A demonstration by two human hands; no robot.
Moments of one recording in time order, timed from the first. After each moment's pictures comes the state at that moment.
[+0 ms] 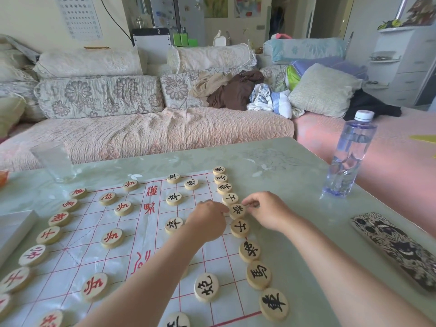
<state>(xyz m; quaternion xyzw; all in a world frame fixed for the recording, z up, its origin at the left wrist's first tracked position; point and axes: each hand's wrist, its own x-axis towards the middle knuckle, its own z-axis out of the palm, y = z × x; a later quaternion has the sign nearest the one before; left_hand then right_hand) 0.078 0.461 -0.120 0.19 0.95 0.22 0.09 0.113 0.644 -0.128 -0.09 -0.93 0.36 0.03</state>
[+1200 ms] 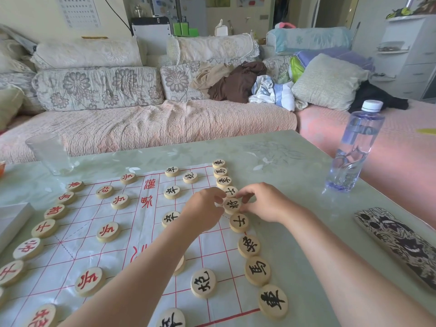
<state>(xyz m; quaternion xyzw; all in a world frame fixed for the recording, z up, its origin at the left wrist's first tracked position) 0.066 0.458 -0.123 0.19 0.93 0.32 0.05 0.104 0.648 -0.124 -0.02 -0.94 0.35 0.00</state>
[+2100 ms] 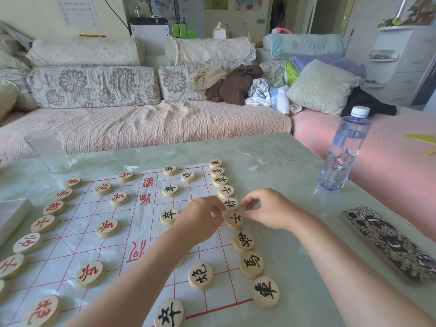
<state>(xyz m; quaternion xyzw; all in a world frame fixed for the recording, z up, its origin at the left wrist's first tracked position) 0.099 0.442 -0.122 0.23 0.93 0.30 0.04 0.142 0.652 -0.115 -0.03 -0.93 0.36 -0.01</state>
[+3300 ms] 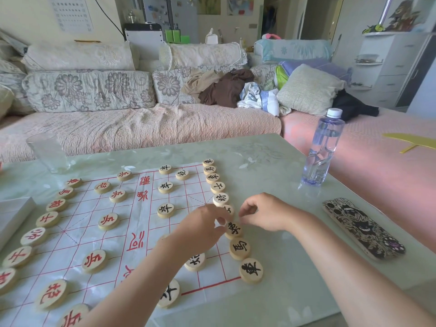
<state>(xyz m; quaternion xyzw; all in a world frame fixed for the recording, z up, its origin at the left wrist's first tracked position) 0.154 0.443 -0.111 0.33 0.91 0.25 0.04 0.189 0.649 -0.098 -0.03 -0.94 0.33 -0.06</state>
